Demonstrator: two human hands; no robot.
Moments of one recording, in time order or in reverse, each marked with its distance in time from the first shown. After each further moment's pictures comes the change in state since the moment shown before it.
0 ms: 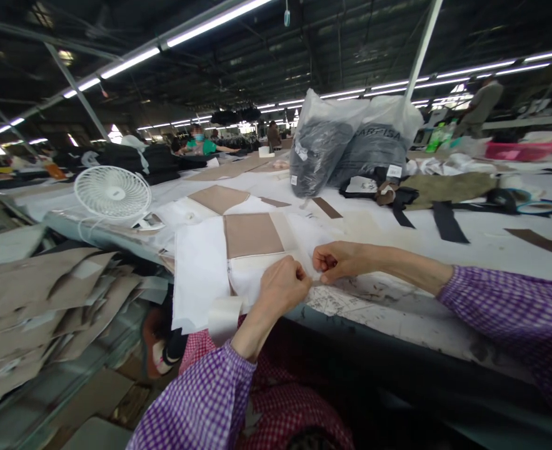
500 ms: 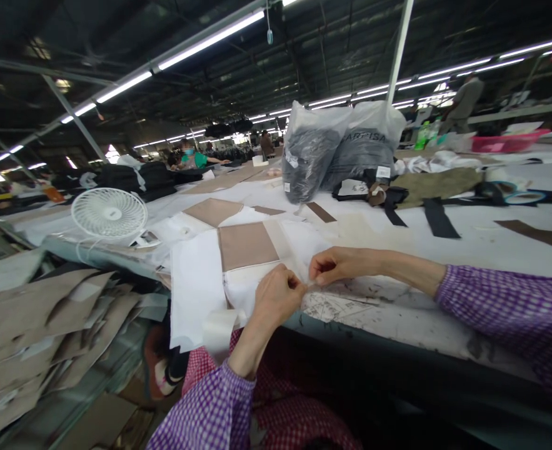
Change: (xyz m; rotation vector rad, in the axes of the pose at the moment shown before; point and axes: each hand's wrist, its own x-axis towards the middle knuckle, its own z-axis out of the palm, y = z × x) left_hand -0.002 -0.001 0.001 -0.071 0.025 -0.010; right_hand -0.010 0.002 0.002 0.114 -0.006 -0.057
